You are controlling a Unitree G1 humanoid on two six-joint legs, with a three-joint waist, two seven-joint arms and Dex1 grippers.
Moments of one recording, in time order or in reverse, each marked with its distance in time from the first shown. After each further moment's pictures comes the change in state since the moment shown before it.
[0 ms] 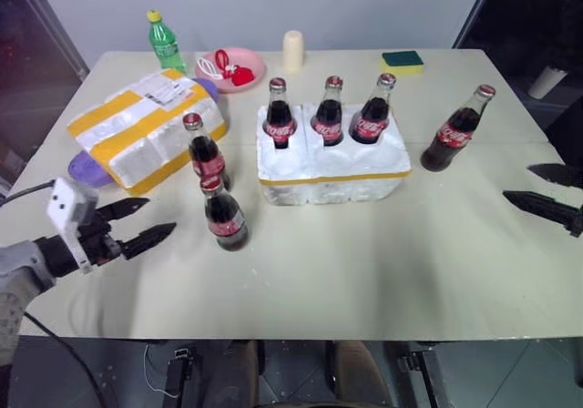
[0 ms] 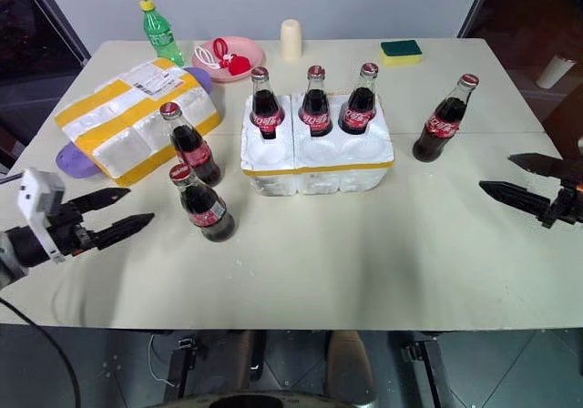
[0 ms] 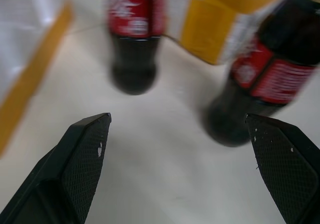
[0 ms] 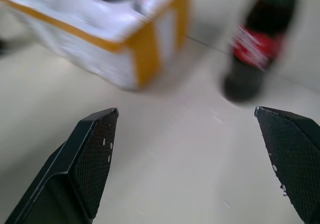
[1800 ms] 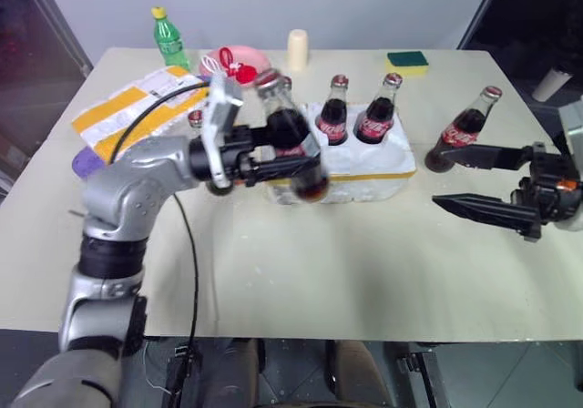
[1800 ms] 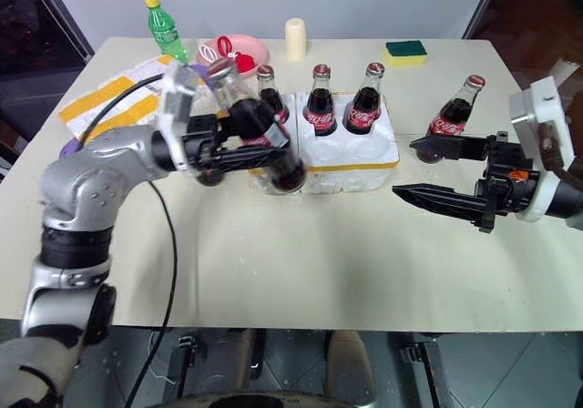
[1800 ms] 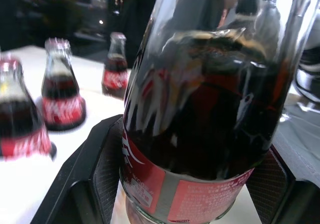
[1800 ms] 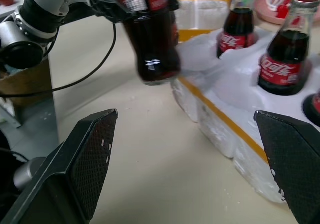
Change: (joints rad) left arm -0.873 -0.433 -0.491 0.163 -0.014 0.143 0.078; right arm -0.088 0.032 0.011 -0.492 0.407 0.321 -0.238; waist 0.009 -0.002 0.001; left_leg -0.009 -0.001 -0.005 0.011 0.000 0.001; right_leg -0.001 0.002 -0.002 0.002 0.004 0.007
